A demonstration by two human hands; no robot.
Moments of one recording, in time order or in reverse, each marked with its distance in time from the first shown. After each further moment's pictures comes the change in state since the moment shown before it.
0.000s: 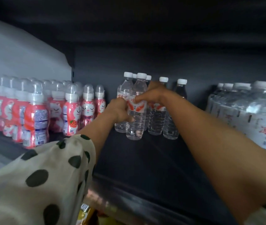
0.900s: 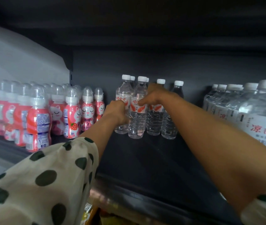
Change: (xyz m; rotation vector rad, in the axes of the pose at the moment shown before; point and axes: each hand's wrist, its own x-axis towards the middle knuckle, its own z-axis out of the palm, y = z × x) left_hand -0.010 0.004 -0.002 0.177 0.069 0.016; right_hand -0.016 -0.011 -0.003 -0.330 0.053 0.027
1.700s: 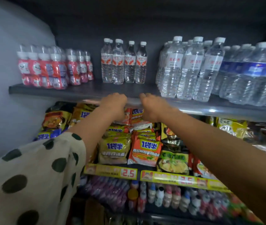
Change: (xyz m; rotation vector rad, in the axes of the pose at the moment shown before) left_hand -0.311 0.031 -0.058 0.349 -0.236 0.327; right_hand -0.361 -0.022 0.037 -0.457 -0.056 -0.021
